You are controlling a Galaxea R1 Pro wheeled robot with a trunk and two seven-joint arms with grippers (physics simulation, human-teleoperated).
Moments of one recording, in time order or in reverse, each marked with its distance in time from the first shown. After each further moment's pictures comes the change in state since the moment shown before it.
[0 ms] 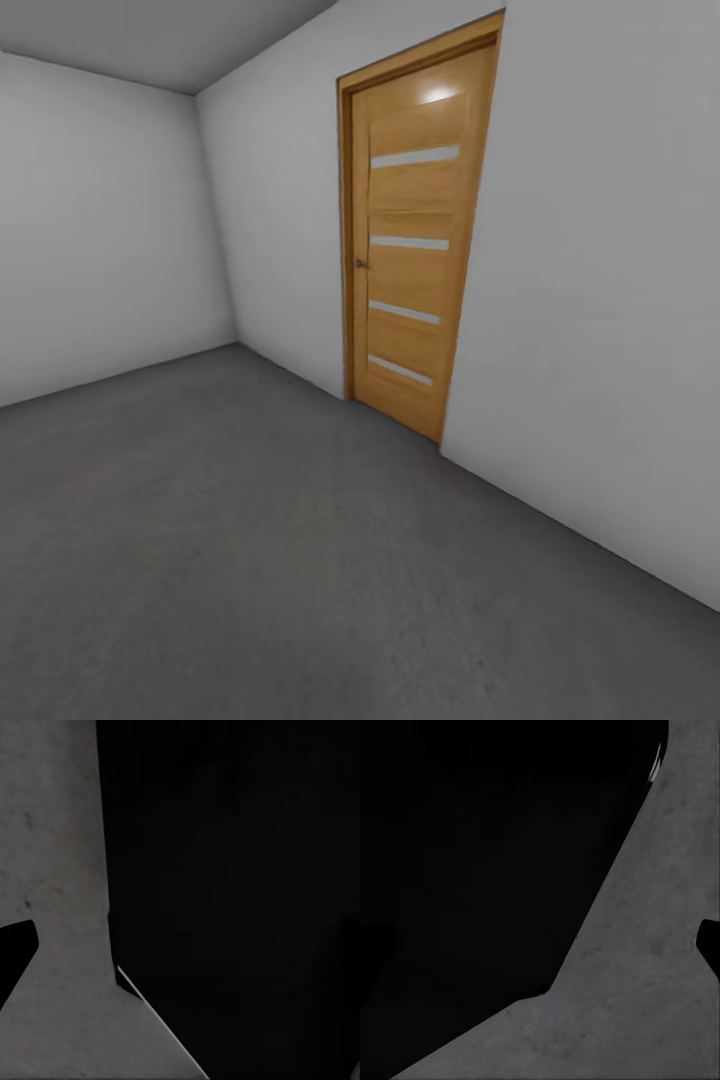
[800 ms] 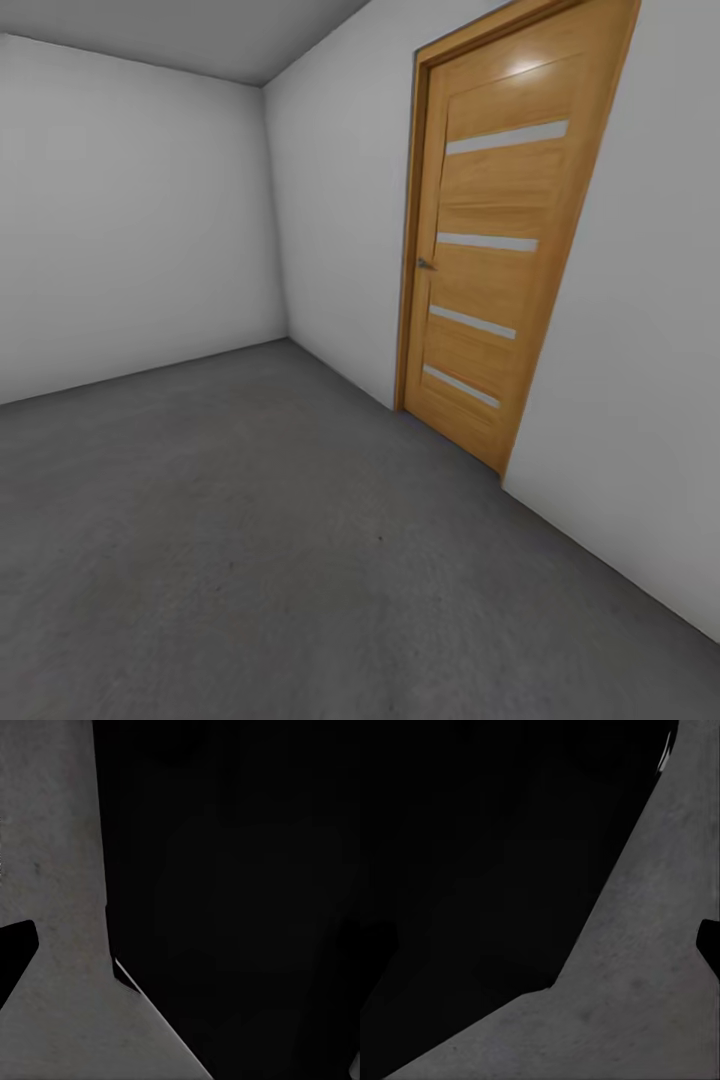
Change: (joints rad) left arm 0.000 -0.001 0.001 0.000 0.000 -0.004 -0.002; right arm 0.000 0.002 0.000 0.000 -0.002 -0.002 0.001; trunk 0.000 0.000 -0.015
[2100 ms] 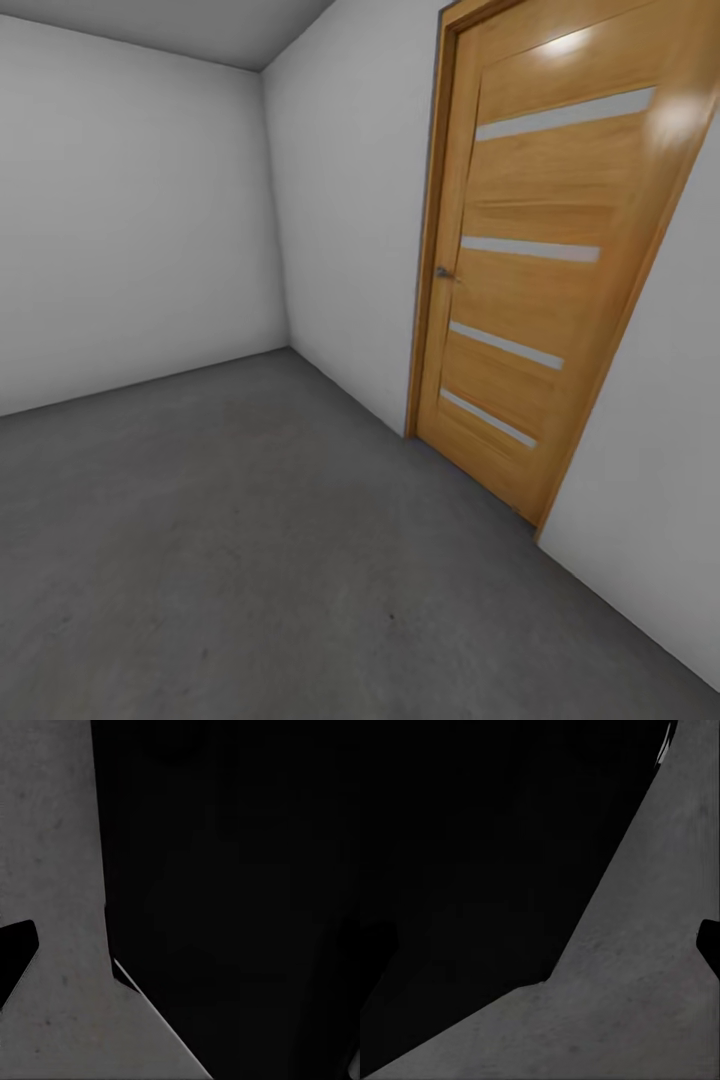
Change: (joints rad) left arm -0.001 -0.002 -0.001 0.000 0.000 0.000 0.001; right arm 0.000 -0.002 0.009 0.000 0.006 0.011 -0.004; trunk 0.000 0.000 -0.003
